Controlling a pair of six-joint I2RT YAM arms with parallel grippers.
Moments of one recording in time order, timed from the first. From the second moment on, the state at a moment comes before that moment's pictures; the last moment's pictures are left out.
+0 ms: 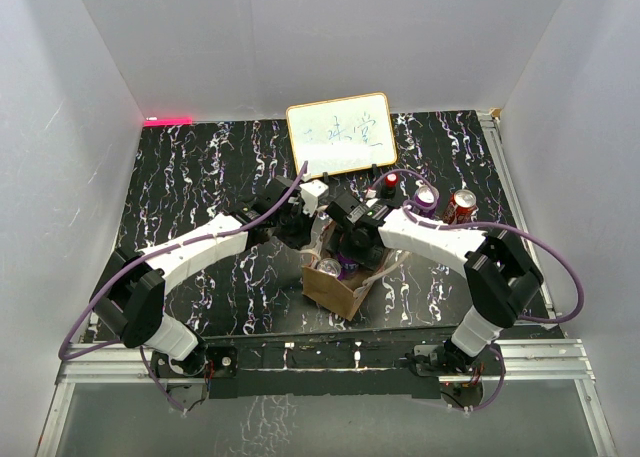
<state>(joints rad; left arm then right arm) -0.72 1.49 1.02 -0.39 0.16 -0.06 0.79 1.63 1.13 -0.77 0.19 1.18</state>
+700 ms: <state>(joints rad) -0.72 1.49 1.02 -0.39 0.16 -0.06 0.79 1.42 1.13 -0.80 0.22 1.04</state>
